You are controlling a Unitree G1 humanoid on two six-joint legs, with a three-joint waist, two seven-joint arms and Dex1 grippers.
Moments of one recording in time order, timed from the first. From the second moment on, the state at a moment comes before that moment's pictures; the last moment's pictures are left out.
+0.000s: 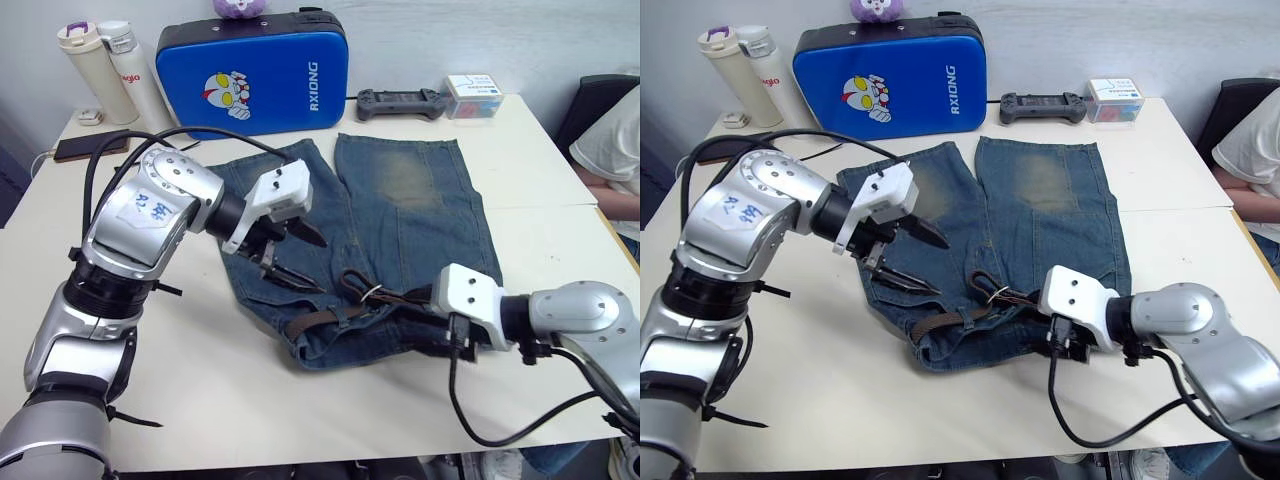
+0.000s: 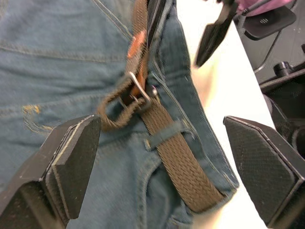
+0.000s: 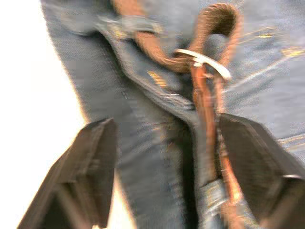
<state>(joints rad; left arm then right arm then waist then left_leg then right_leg) -0.99 0.71 -0.29 -0.18 -0.29 0.95 -1.36 -0.22 -0.97 0.00 -0.72 0.36 0.84 1.03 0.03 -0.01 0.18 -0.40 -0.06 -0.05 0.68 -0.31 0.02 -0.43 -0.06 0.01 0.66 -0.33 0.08</state>
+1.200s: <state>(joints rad) -0.67 0.63 -0.53 -0.12 -0.15 0.67 -1.19 -0.25 -1.09 -0.08 -0.68 0.59 0.91 0.81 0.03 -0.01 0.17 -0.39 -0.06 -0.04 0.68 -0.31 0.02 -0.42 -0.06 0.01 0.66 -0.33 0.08</state>
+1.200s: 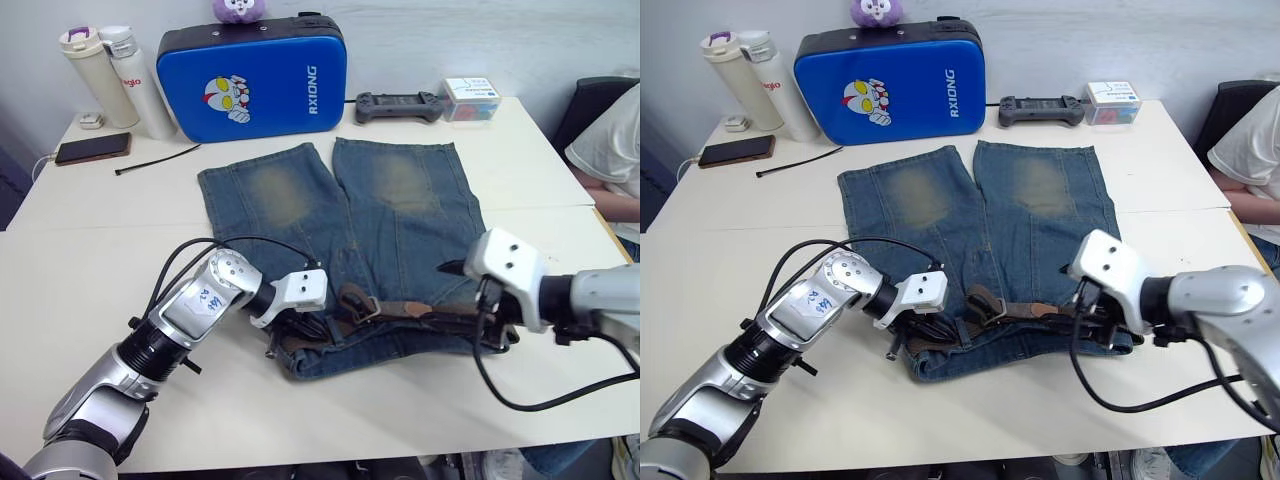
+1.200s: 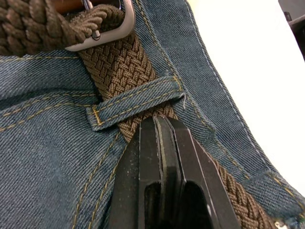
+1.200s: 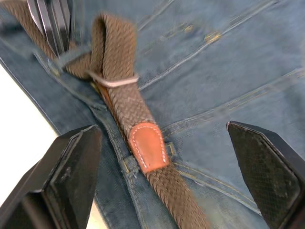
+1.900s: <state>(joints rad) -0.69 0.61 -0.53 -0.11 -0.15 0.71 -1.19 -0.21 -1.04 0.08 -0.54 0.33 0.67 0.84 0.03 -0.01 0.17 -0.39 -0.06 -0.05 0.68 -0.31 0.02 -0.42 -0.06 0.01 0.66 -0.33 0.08</state>
